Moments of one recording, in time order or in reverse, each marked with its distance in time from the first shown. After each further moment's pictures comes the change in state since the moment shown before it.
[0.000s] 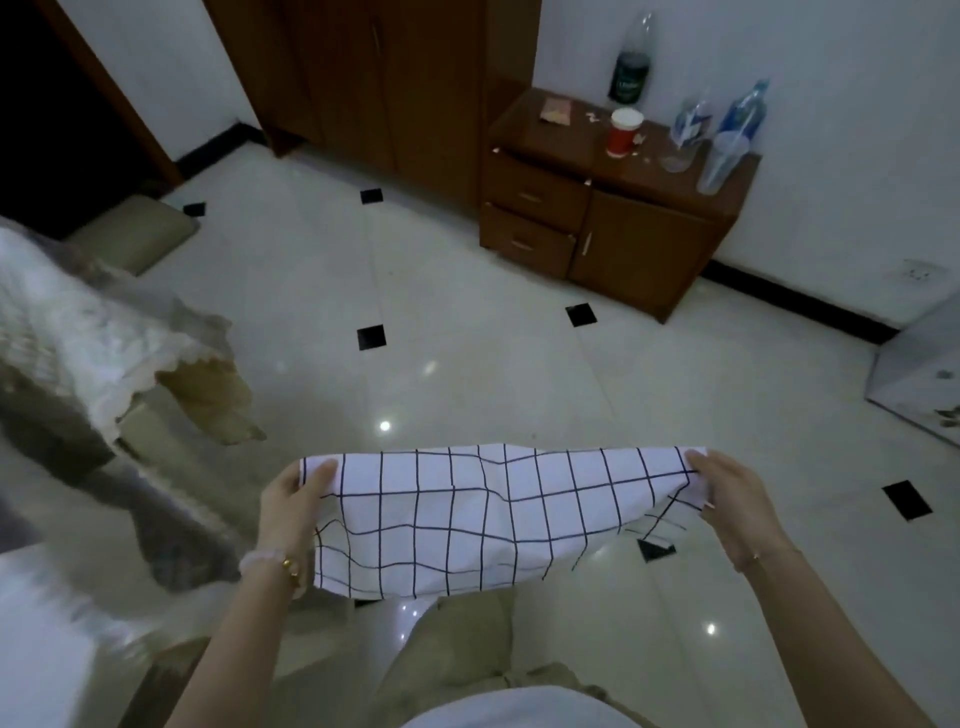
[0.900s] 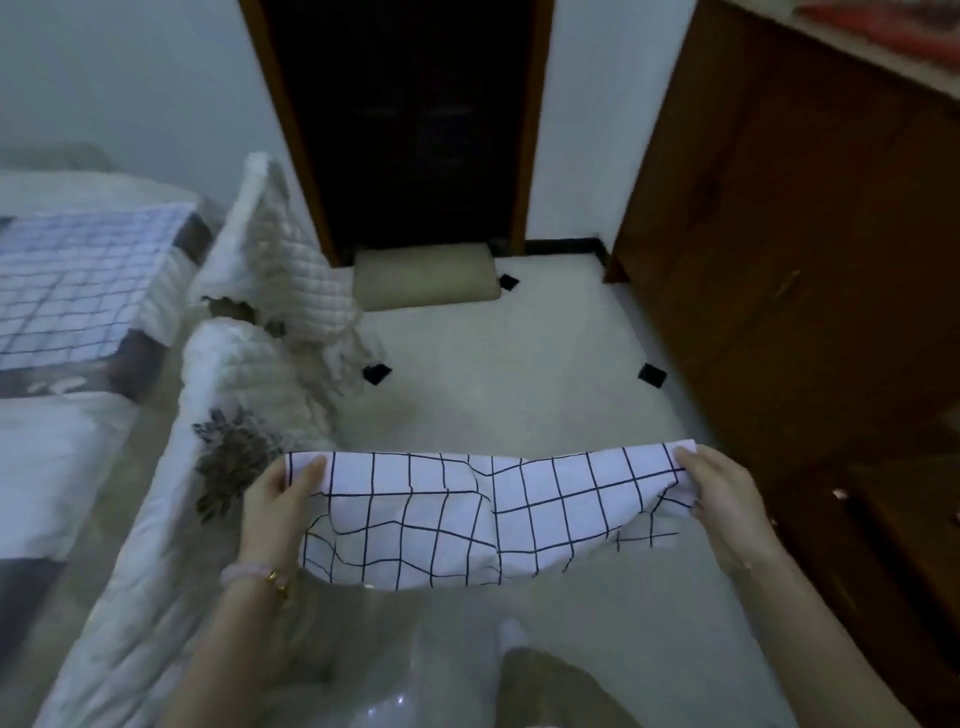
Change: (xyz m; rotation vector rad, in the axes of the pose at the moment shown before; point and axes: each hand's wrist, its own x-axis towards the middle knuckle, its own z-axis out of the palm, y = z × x) left_hand 0.281 0.222 -0.071 -0.400 0.863 0.026; right_hand 0.280 -0.415 0.512 -0.347 -0.862 -0.392
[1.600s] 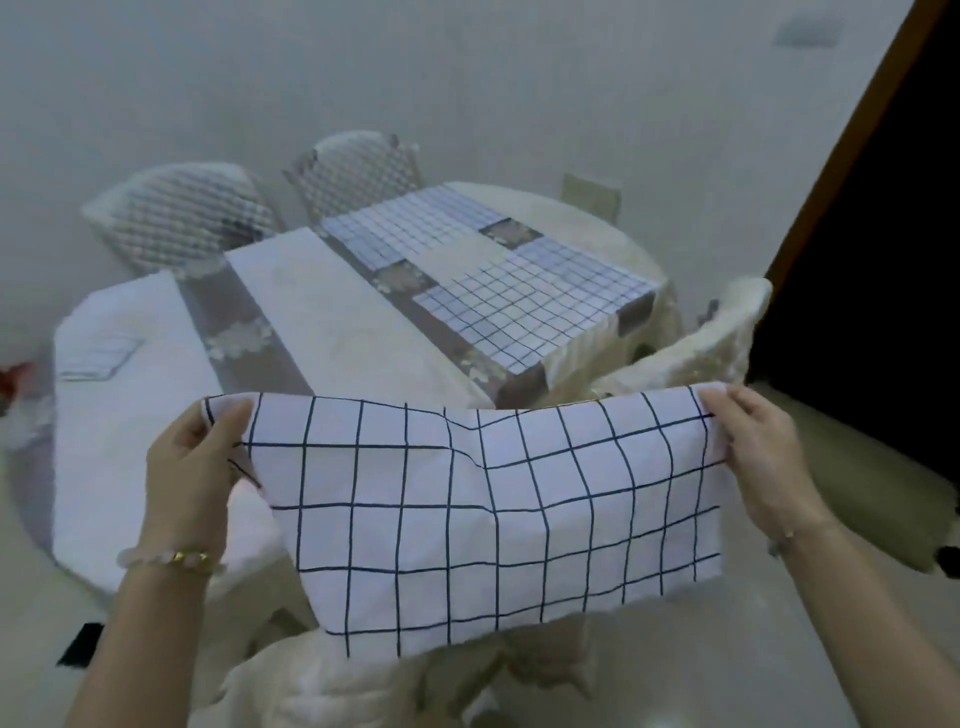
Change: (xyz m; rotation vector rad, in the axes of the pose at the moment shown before) left_hand -0.015 0.053 -0.227 -0.193 1.081 0.258; right_hand 0.100 -0.183 0.438 -0.099 -1.009 -0.433
